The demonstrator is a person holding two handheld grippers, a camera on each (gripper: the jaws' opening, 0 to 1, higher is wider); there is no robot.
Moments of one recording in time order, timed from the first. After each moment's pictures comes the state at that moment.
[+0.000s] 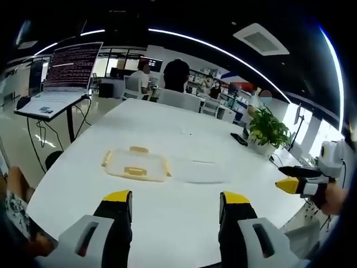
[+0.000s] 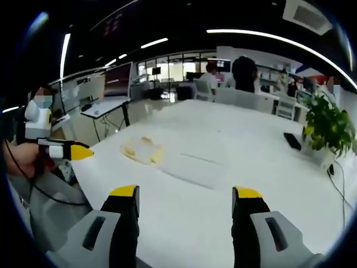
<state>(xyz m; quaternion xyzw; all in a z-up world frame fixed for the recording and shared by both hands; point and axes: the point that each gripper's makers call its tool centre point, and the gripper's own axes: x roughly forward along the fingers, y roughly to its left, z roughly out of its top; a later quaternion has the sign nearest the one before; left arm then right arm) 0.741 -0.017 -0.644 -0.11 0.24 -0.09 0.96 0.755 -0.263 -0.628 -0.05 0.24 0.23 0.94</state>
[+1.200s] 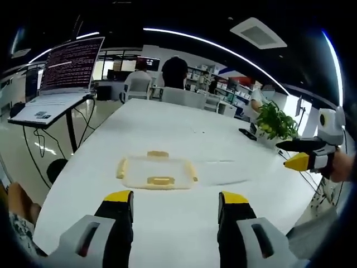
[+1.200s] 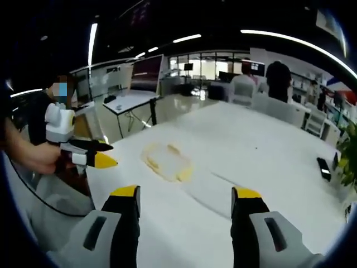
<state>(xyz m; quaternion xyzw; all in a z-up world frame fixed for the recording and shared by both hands) 0.784 0.039 -0.673 -0.07 0.24 -0.10 0.96 0.803 -0.169 -0.622 -0.08 0.24 0.36 0.90</state>
